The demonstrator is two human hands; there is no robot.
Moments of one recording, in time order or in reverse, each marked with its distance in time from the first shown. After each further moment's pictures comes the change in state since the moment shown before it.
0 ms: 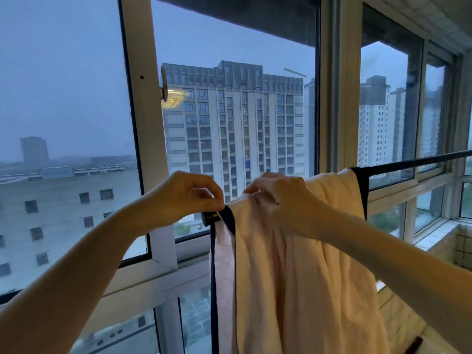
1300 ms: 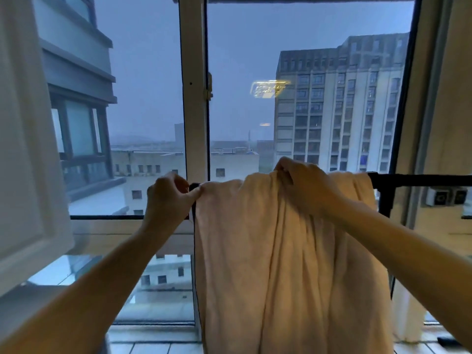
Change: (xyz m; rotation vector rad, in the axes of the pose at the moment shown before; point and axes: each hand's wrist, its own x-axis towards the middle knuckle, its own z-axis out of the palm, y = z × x) left_hand -0.011 0.072 0.135 0.756 1.031 -0.511; right_hand -0.006 0.138 -0.045 0.055 0.031 -0.277
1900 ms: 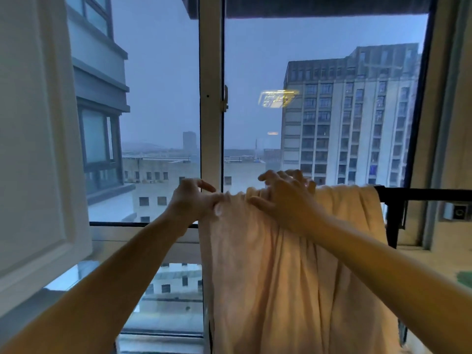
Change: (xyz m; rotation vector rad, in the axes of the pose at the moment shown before) left_hand 0.018 0.009 -0.016 -0.265 -0.304 -0.237; right_hand 0.008 -0.066 0.012 0.018 -0.086 0.101
